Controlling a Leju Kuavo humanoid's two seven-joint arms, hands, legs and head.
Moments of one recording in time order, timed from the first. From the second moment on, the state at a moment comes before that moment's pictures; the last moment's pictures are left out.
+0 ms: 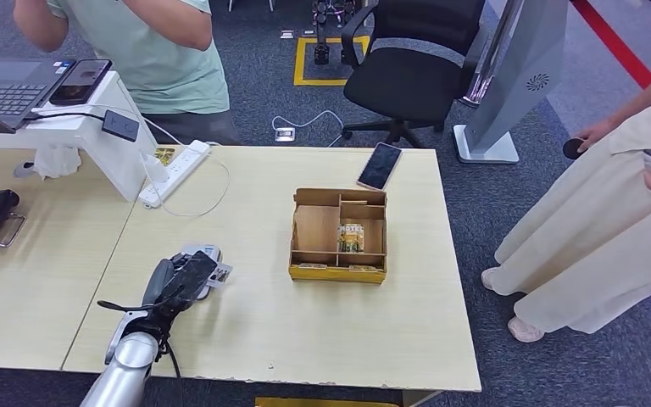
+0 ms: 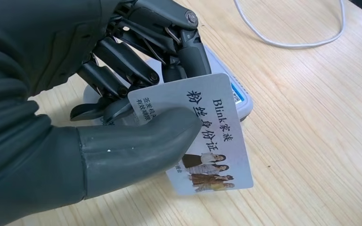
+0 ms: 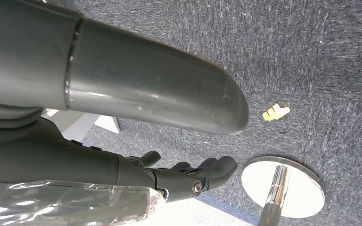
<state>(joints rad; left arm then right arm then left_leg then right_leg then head) -0.18 0.05 -0.15 -1.21 -0.43 0.09 -0.04 -0.05 0.23 -1.03 -0.29 1.52 -0.69 -0.20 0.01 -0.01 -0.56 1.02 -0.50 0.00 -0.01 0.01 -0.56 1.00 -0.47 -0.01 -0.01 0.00</state>
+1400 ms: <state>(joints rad) -0.13 0.05 -0.07 -1.41 -0.38 0.12 -0.09 -0.04 0.23 -1.03 -0.30 1.51 -0.69 -0.21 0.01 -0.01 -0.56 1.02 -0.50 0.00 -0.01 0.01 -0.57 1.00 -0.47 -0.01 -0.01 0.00</state>
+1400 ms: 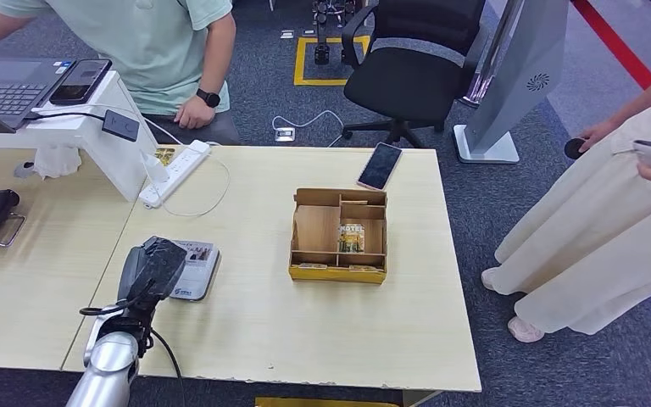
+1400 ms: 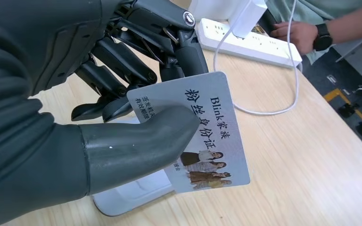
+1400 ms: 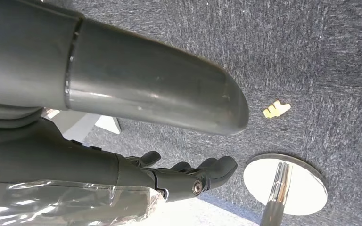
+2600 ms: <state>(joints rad) -0.23 0.05 -0.11 -1.11 -0.62 0.17 0.01 -0.05 0.23 -1.03 -0.30 1.51 -0.69 -0.21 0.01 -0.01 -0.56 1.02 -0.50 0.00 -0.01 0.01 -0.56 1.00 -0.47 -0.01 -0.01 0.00</state>
